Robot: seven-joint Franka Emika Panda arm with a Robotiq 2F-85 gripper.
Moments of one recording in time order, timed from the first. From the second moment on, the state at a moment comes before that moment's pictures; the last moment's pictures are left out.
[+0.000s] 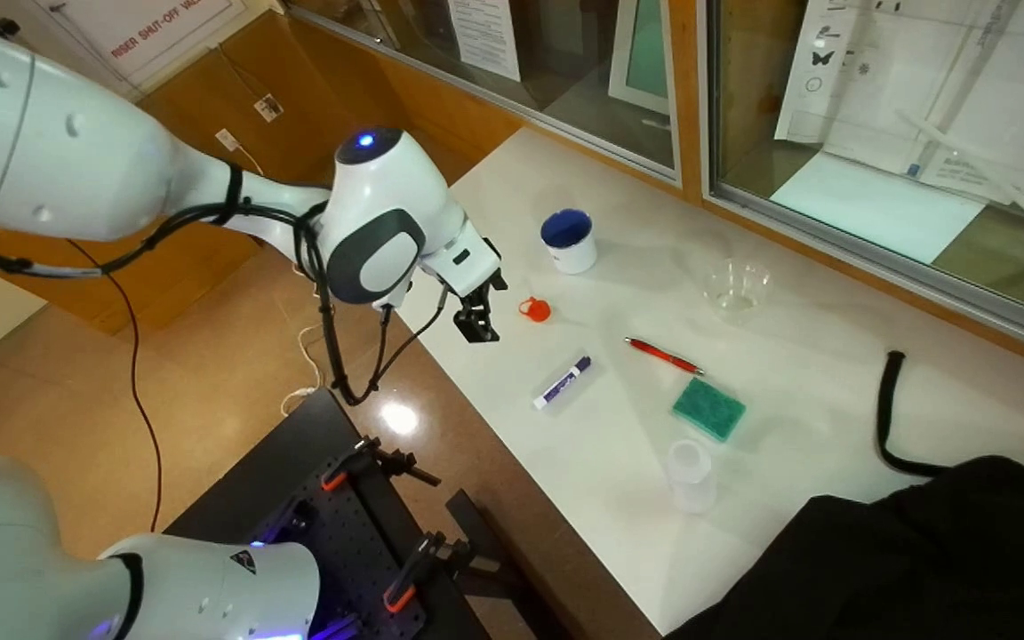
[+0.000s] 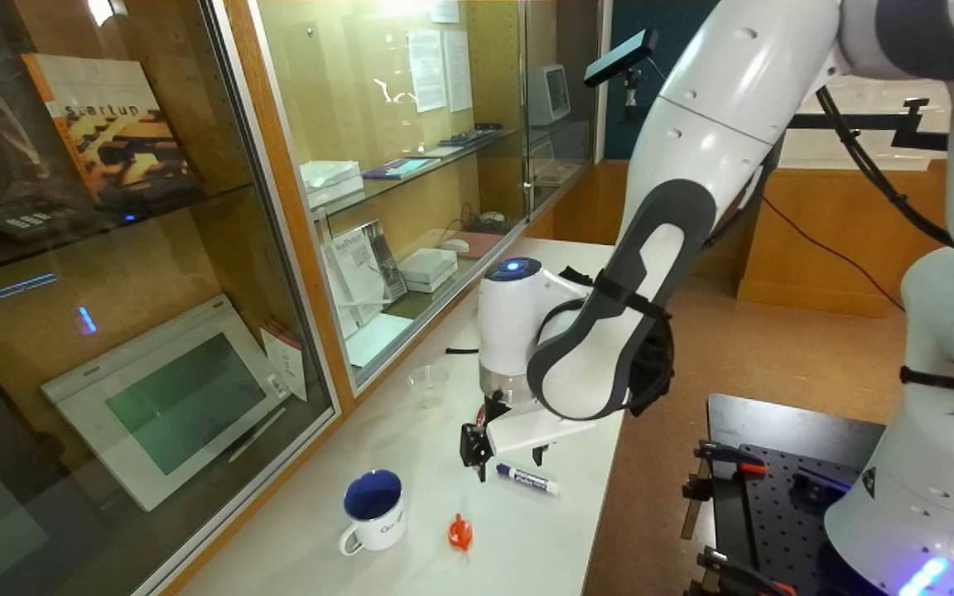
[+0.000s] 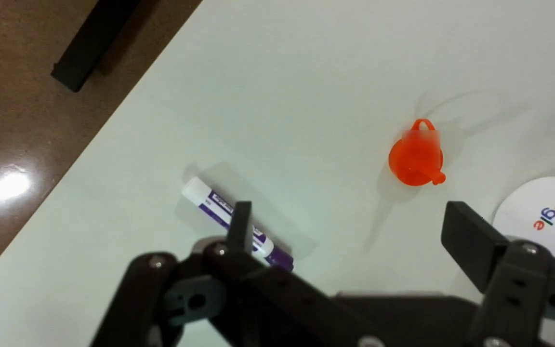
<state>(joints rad) 0.09 0.31 0.01 -2.41 0.01 2.78 0.97</state>
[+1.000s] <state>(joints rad) 0.15 0.62 0.00 -2.13 0.10 2.78 0.85</state>
